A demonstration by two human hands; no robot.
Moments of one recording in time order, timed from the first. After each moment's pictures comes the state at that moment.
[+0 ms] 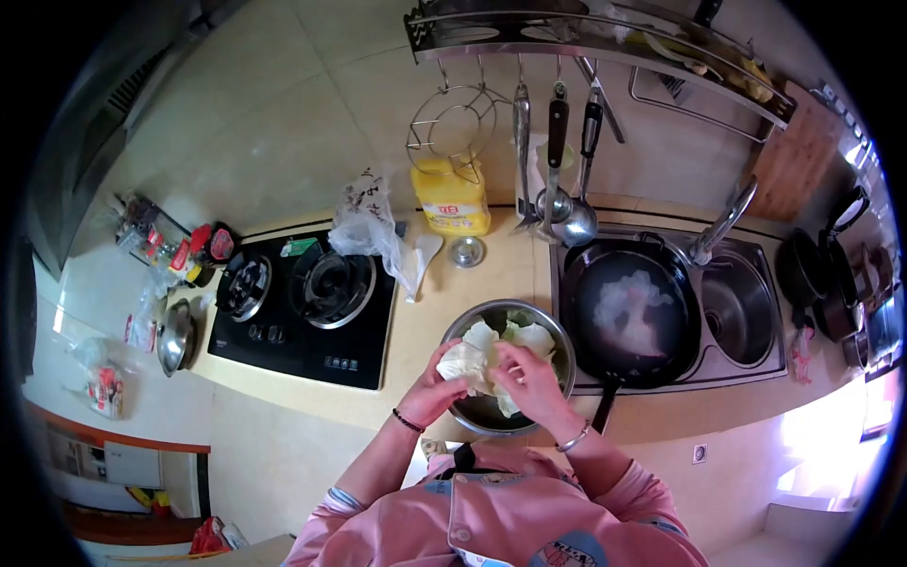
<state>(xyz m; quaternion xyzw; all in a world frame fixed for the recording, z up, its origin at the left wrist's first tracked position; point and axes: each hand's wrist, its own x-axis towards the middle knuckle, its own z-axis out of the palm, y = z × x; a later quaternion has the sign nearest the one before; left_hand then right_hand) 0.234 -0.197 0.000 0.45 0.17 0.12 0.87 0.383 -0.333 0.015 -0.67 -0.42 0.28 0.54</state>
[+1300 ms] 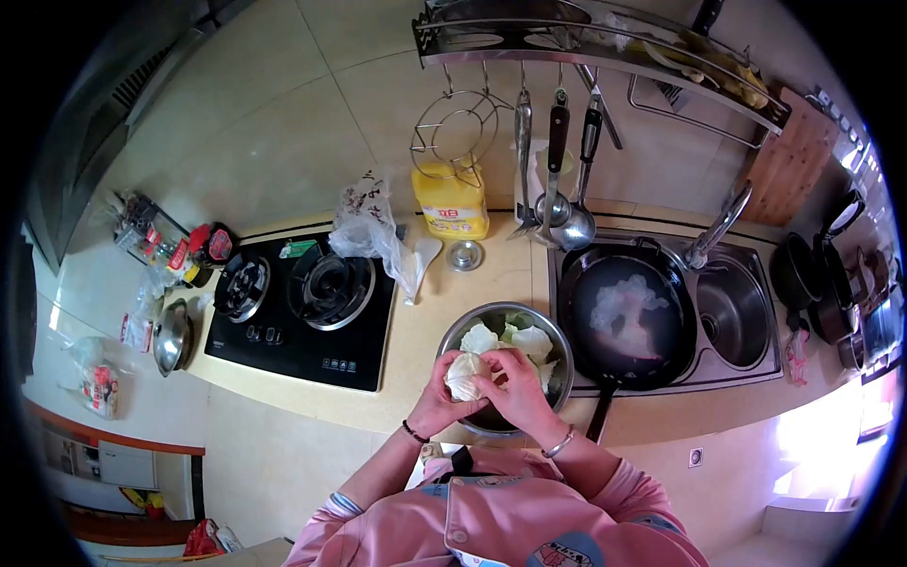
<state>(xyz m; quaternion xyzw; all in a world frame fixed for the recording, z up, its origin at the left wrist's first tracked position) 0.235 -0.217 -0.009 0.62 0.14 0.19 0.74 0.359 -0.322 0.028 -0.70 -0.45 0.20 0.53</state>
